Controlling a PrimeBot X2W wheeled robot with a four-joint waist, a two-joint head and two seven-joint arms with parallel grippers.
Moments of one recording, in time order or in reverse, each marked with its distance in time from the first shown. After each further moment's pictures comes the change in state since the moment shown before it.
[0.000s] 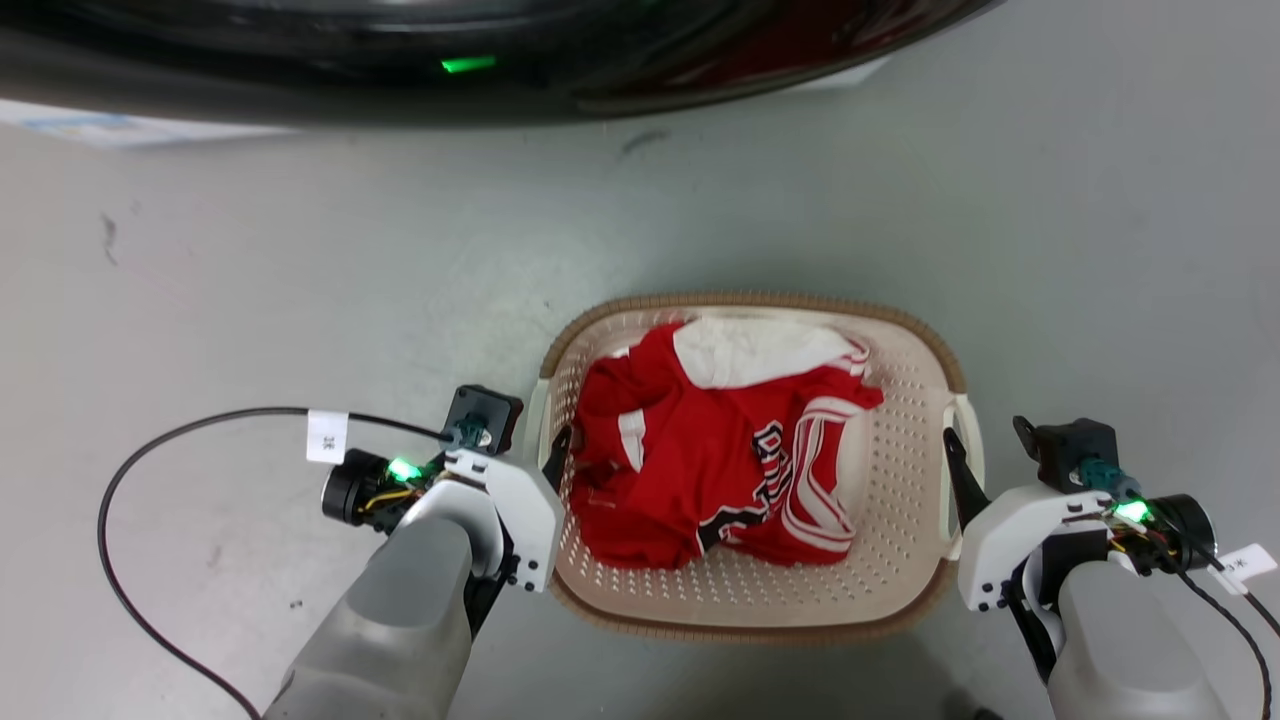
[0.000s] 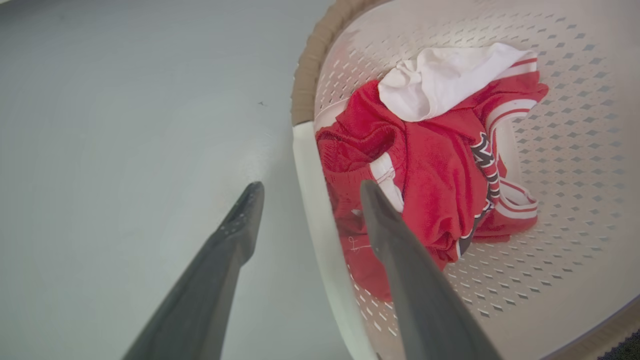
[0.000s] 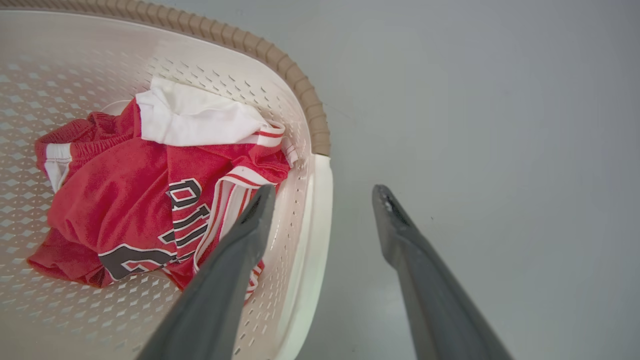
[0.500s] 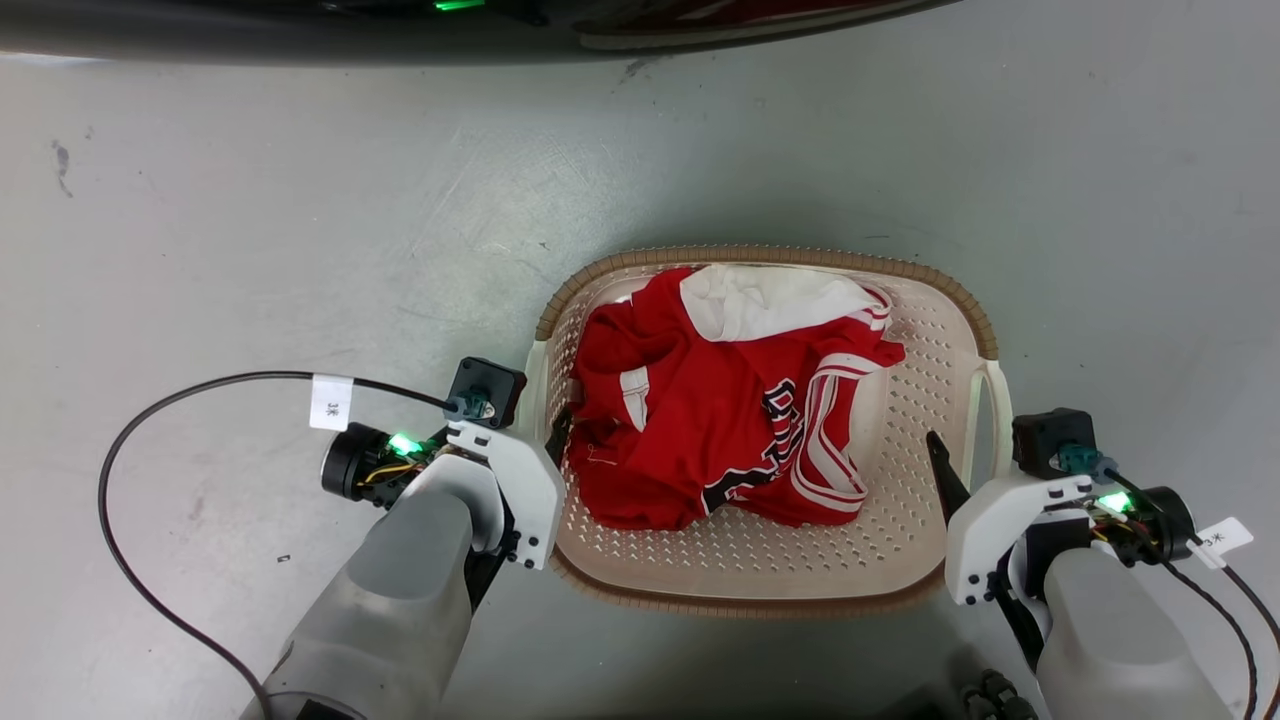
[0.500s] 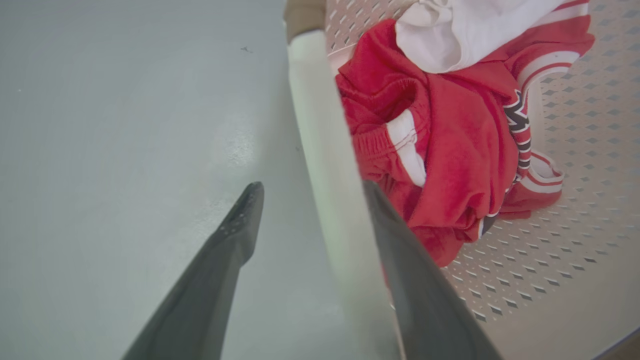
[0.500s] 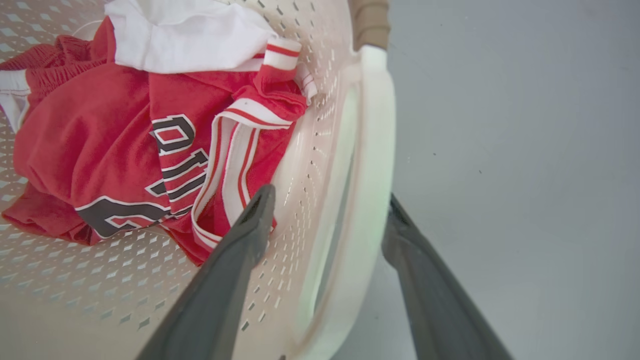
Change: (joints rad) left arm -0.068 0.000 -0.069 0.050 -0.062 -0.005 0.025; right arm -0.087 0.000 0.018 0.154 0.003 0.000 0.000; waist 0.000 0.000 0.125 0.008
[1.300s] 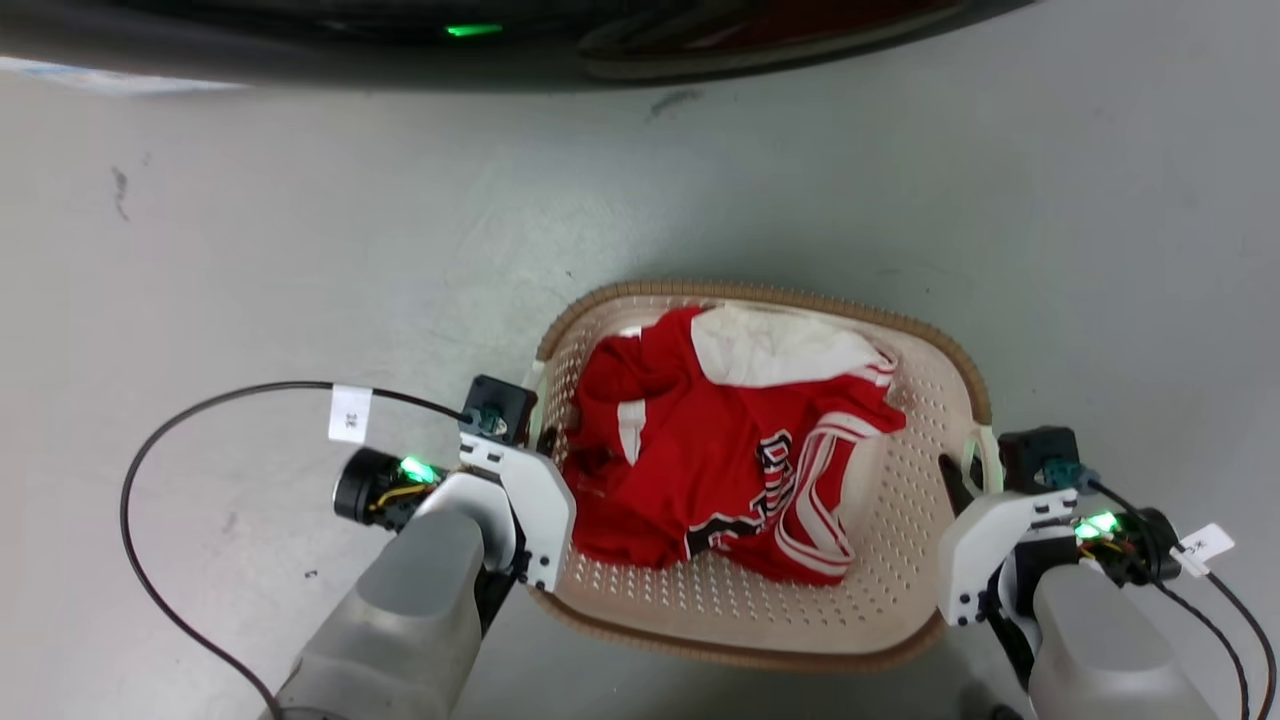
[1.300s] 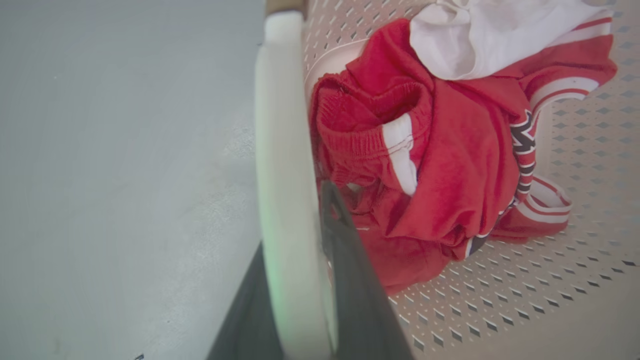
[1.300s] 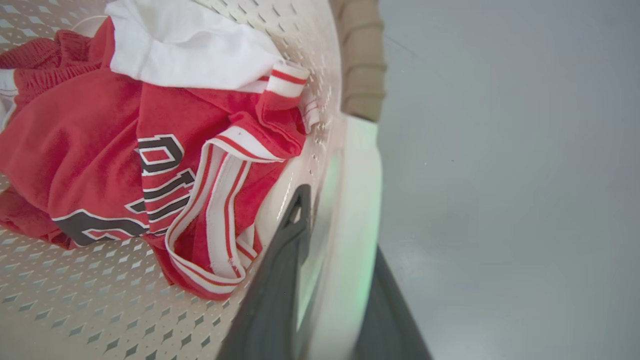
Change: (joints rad) left arm 0.013 0.001 -0.109 -0.009 -0.115 0.000 0.050; right arm -0.022 0.003 0.016 0.087 0.003 0.000 0.000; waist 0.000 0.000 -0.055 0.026
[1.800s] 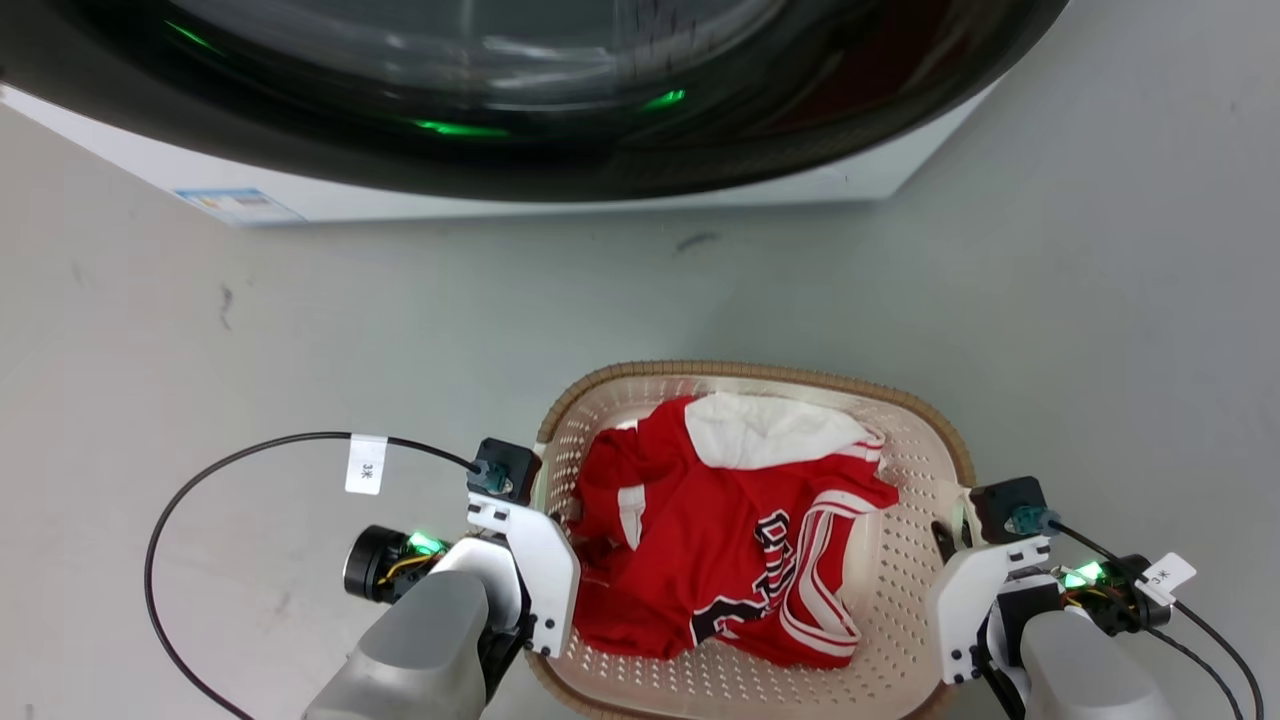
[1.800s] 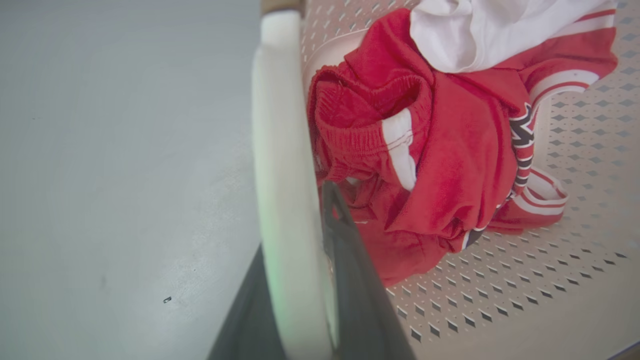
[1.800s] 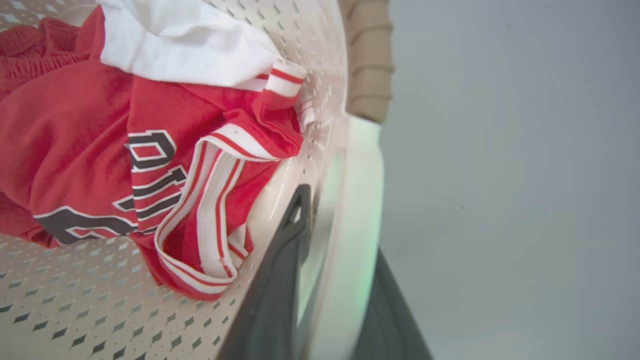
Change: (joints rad) left arm 0.090 0.006 -0.101 -0.024 -0.153 0.004 0.109; right arm 0.021 -0.005 0.103 0.101 0.016 0.000 0.023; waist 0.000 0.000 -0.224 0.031
